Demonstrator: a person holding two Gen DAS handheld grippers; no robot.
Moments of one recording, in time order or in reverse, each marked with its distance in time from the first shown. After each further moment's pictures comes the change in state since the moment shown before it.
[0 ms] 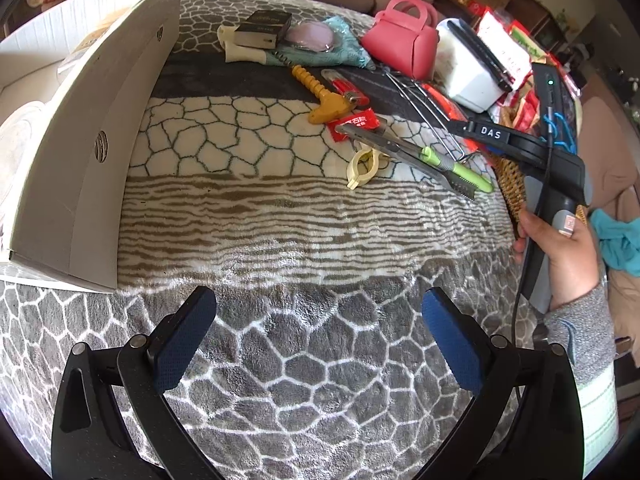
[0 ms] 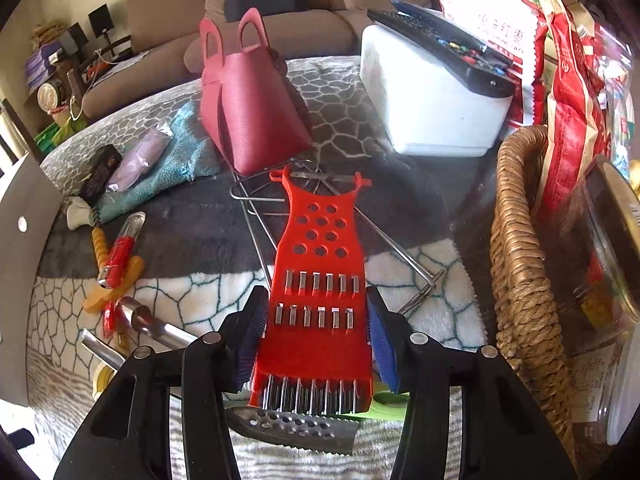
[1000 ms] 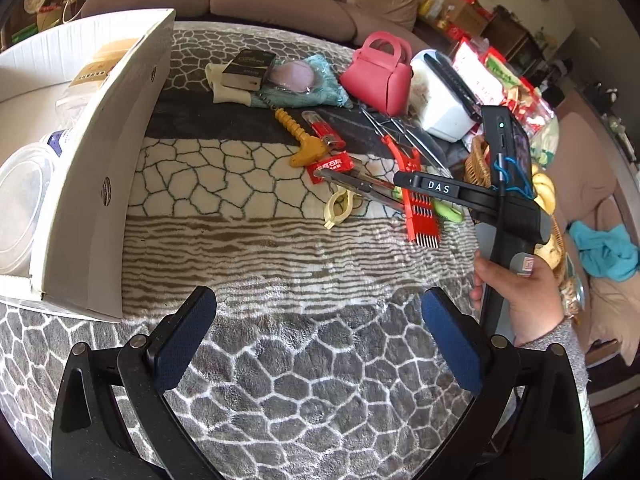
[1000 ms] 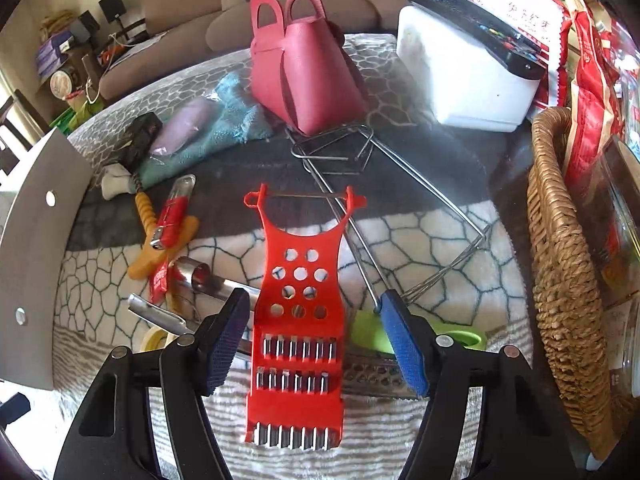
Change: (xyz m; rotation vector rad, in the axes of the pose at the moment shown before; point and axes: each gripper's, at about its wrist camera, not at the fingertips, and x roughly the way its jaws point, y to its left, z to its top) left arm -0.023 -0.002 0.012 0.010 -0.080 -0.082; right arm 0.008 0.040 -0.013 0.002 0.106 0.067
